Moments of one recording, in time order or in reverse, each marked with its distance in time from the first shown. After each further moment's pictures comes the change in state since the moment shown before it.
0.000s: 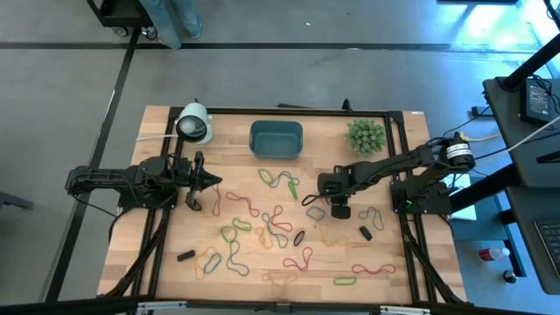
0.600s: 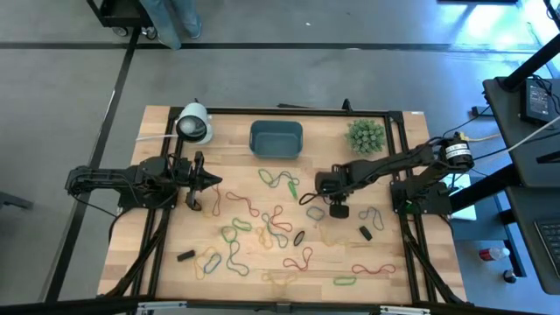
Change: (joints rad) left arm 0.000 0.000 0.000 0.000 0.001 0.000; right arm 0.001 0.003 0.080 -0.084 -0.004 0.005
